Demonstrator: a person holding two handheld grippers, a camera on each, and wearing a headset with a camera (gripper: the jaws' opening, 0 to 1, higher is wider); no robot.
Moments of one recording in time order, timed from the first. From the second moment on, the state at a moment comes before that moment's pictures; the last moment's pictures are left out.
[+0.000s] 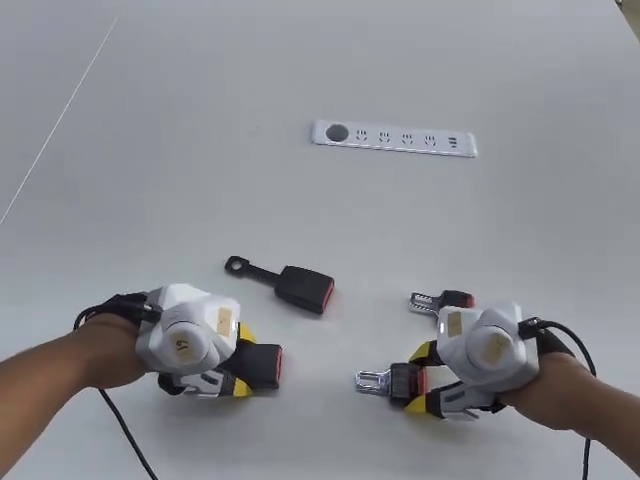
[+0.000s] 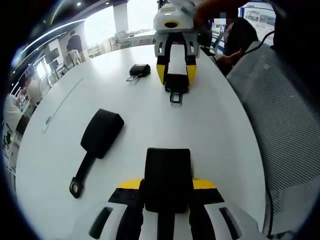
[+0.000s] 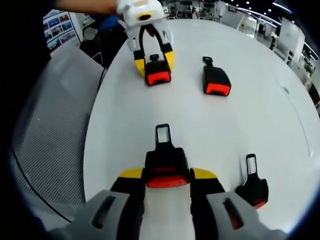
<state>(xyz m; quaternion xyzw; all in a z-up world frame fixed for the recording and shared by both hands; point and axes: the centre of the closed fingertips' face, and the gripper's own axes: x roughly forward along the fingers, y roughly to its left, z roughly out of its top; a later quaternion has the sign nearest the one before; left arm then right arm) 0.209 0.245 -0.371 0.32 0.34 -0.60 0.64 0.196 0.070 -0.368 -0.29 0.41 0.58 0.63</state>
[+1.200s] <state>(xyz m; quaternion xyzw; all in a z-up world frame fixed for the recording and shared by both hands) 0.209 0.246 -0.373 0.33 0.34 -0.61 0.63 0.203 0.163 -0.367 -0.25 0.37 0.62 0.64</state>
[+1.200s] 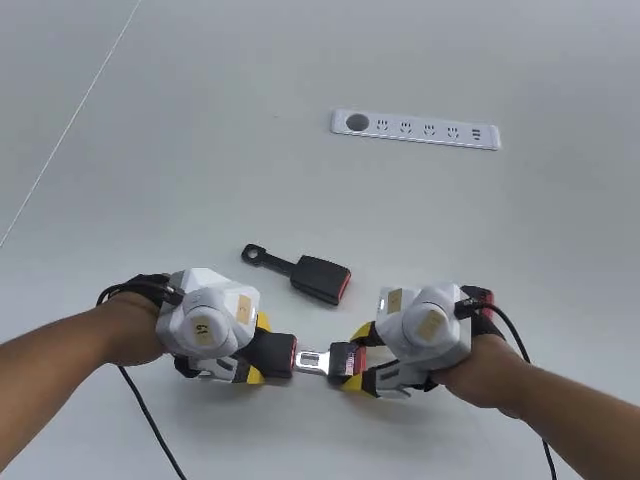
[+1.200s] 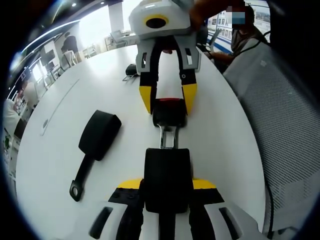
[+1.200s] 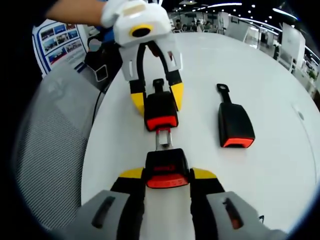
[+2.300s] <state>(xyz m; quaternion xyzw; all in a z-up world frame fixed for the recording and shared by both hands) 0.206 0.246 -0.373 0.34 0.35 -0.61 0.62 0.205 0.200 -0.366 -0.23 0.36 0.63 0.64</state>
